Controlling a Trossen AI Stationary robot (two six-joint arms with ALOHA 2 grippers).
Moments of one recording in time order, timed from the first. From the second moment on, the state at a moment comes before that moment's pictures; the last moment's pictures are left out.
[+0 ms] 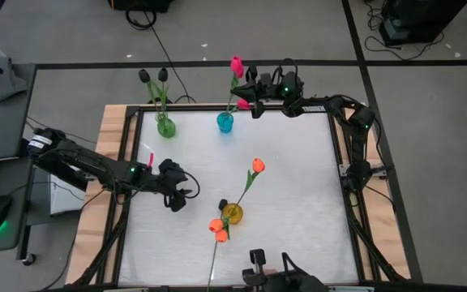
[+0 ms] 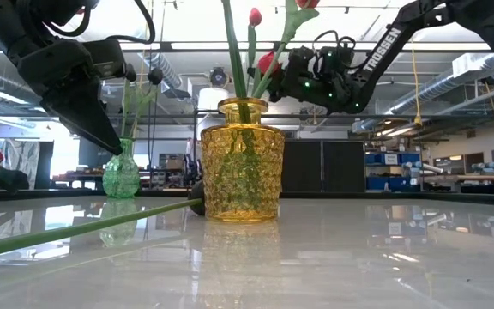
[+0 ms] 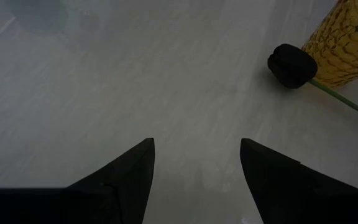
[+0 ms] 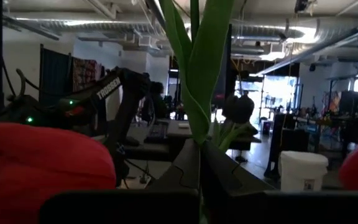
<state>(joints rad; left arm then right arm) -0.28 1.05 0.50 -0.33 -0.37 -0.58 -0.74 1.99 1.19 1.24 -0.84 0.24</state>
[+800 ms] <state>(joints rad) -0.28 1.05 0.50 -0.32 -0.37 -0.58 -0.72 1.99 1.19 1.20 -0.84 0.18</state>
